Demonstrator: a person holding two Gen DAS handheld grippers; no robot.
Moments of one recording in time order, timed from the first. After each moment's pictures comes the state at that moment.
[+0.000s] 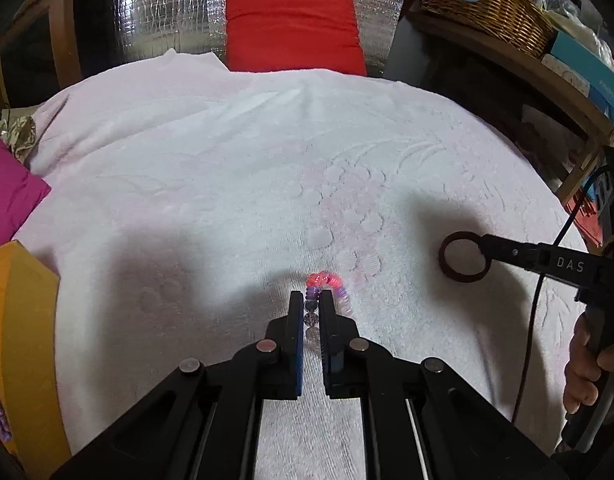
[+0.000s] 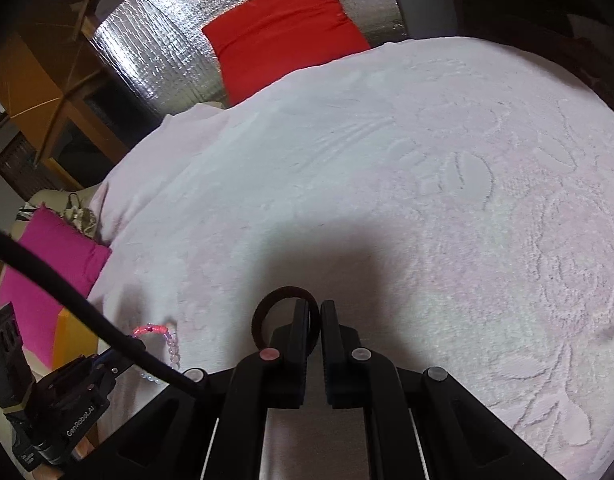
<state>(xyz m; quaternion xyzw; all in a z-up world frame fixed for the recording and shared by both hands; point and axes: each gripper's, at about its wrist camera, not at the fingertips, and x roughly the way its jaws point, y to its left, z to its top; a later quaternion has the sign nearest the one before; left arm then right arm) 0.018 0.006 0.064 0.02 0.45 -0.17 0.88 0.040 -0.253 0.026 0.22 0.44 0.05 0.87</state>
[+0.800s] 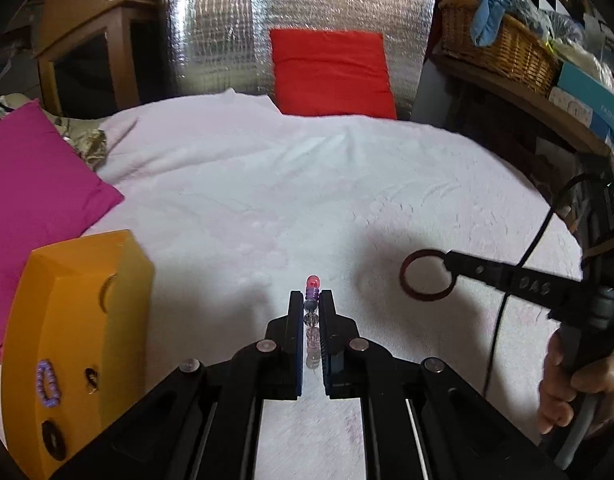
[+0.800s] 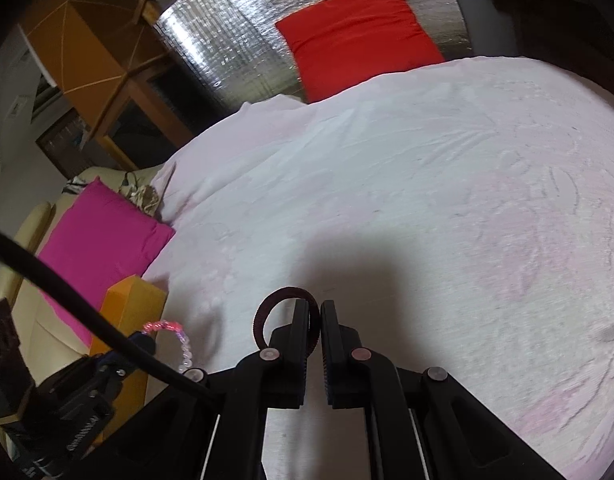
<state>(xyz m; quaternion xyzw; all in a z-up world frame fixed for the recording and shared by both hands) -0.041 0.062 0.115 0.02 0.39 -0.11 0.92 0.024 -0.166 0.054 0.20 0.41 0.13 0.88</state>
